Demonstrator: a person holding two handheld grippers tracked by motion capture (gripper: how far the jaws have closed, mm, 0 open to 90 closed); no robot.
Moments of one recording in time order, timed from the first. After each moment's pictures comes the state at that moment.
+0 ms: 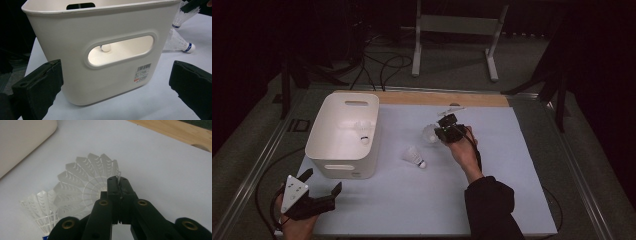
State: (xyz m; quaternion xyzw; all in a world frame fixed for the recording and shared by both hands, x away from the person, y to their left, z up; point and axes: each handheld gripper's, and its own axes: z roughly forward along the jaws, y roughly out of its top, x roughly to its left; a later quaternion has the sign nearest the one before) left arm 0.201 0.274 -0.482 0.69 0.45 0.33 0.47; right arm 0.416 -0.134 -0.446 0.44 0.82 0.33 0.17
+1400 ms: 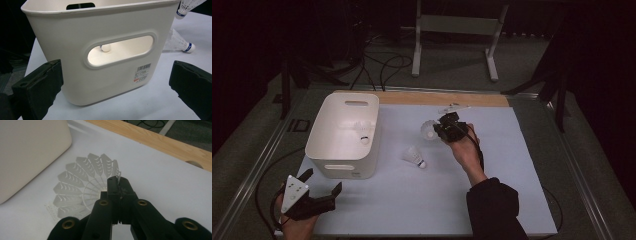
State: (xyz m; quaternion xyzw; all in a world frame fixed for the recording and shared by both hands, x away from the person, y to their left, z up) left arm 0.201 0.274 -0.482 0.69 0.45 0.33 0.47; right arm 0.399 -0.132 -0.416 0.43 0.81 0.37 0.18
